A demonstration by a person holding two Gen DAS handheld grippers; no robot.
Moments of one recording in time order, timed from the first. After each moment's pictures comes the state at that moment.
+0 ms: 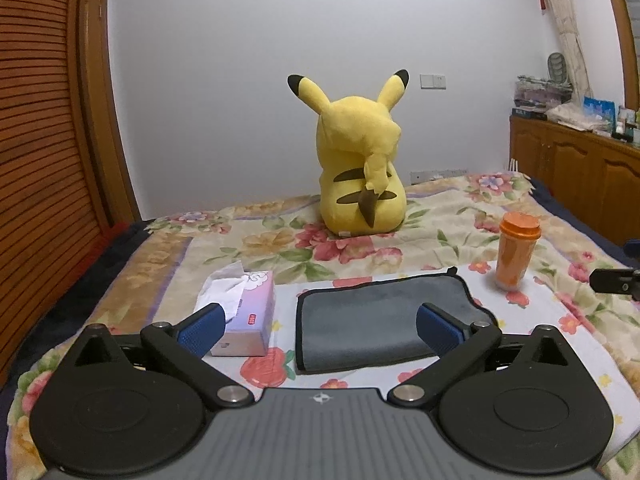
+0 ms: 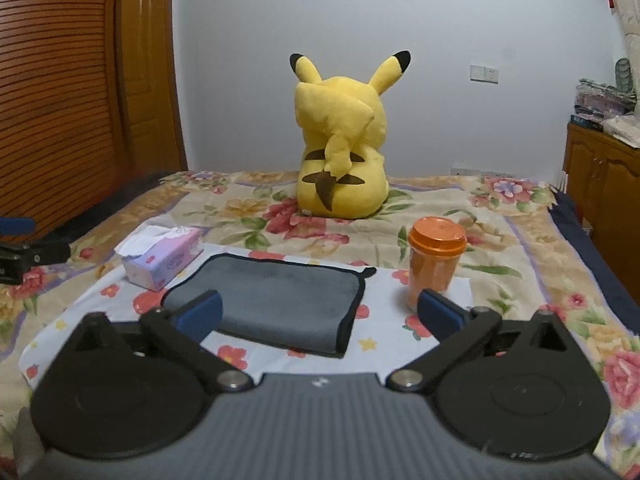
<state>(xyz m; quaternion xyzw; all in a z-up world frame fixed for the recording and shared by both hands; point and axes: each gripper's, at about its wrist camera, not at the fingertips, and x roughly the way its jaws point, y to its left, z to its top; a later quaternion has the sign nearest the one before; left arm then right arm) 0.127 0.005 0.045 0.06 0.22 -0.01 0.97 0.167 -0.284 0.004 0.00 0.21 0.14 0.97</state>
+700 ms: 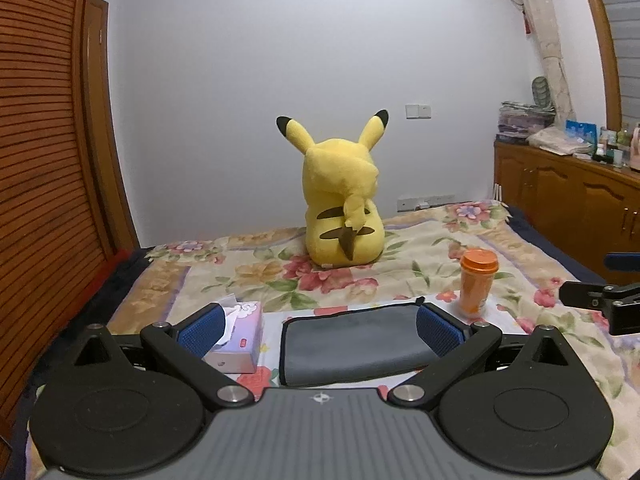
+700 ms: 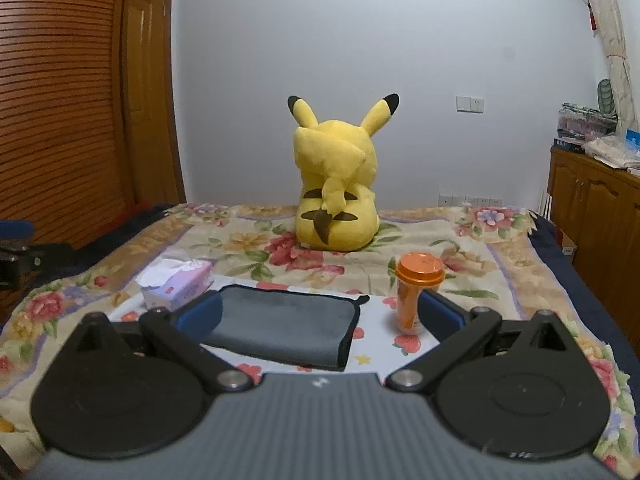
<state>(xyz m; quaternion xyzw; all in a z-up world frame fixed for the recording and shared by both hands) 0.062 -0.024 0.101 0.06 0.18 -0.03 0.98 0.113 -0.289 0.046 0.01 0.17 0.13 0.98</state>
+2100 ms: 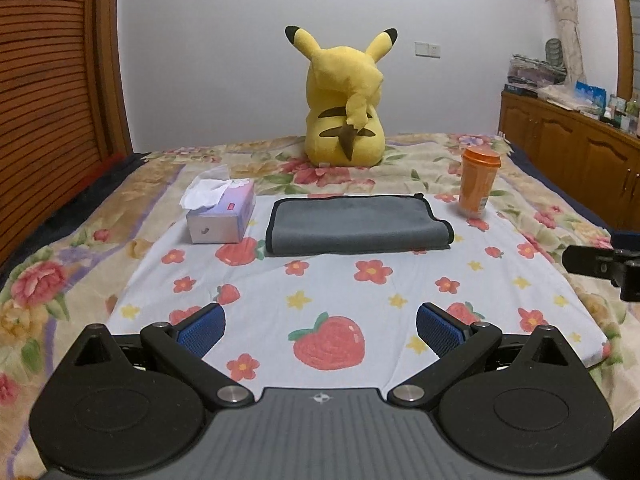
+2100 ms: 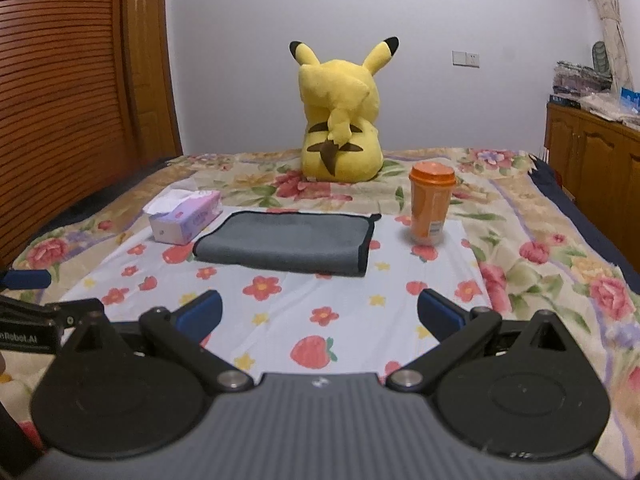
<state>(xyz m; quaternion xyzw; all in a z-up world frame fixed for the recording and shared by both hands) 0.029 -0.012 -0.025 0.03 0.27 -0.02 0.96 0.070 -0.264 -0.033 0.01 0.23 0.11 0.97</state>
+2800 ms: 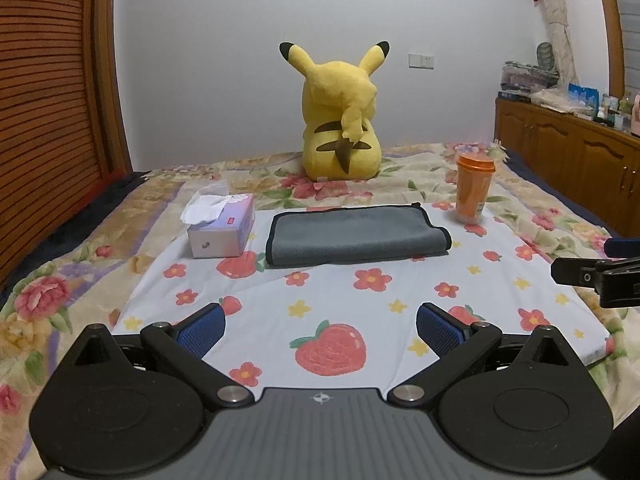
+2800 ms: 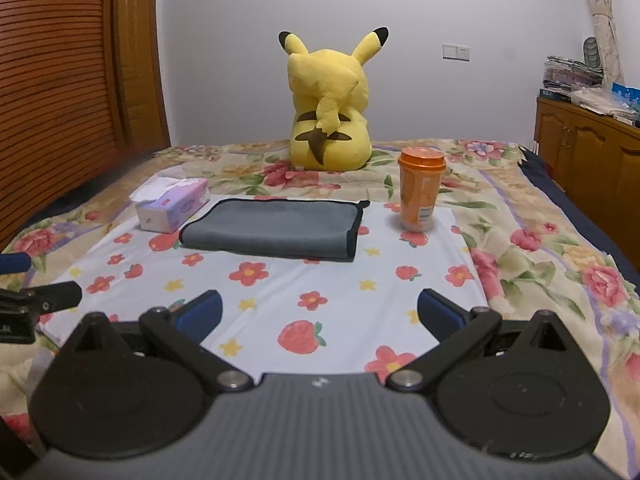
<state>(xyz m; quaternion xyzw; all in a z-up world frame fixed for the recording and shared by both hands) 0.019 -0.013 -0.028 0.04 0.25 -0.02 0.97 0.070 -0.264 -0.047 0.01 0.23 0.10 0.97</state>
